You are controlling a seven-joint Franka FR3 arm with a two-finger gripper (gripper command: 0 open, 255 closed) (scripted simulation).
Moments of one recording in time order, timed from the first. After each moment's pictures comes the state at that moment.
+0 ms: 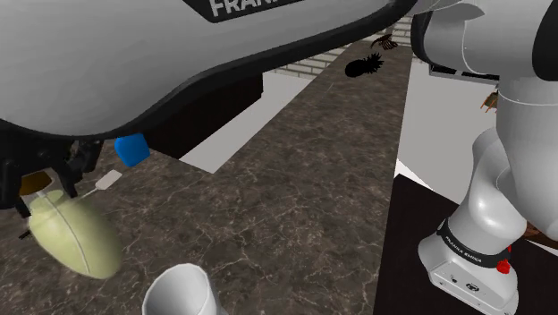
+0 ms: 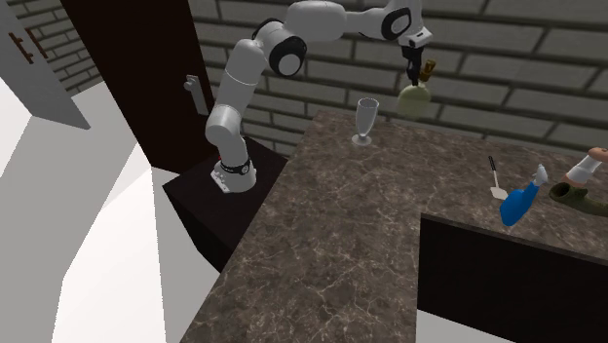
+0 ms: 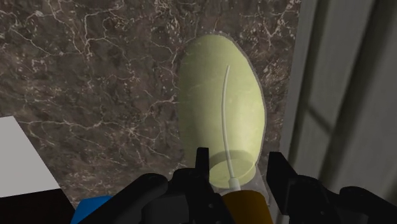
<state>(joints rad) 0.70 0.49 0.40 -1.25 -0.35 2.07 0.93</state>
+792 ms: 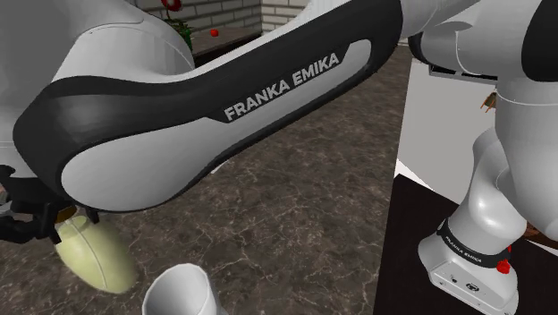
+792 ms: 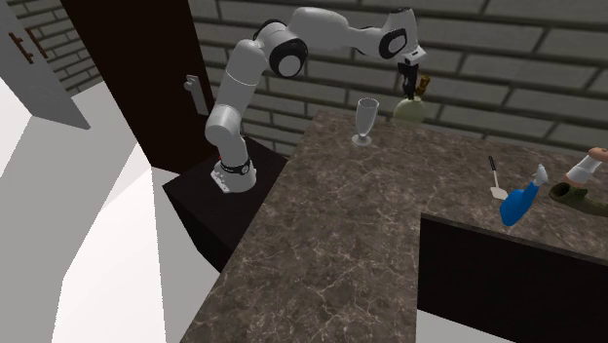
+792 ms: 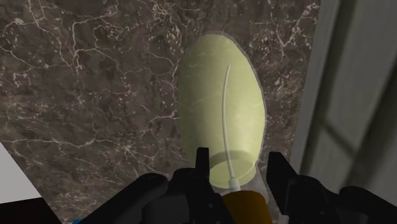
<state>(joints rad) 0.69 0.49 0.39 -1.40 -0.38 2.22 0.97</state>
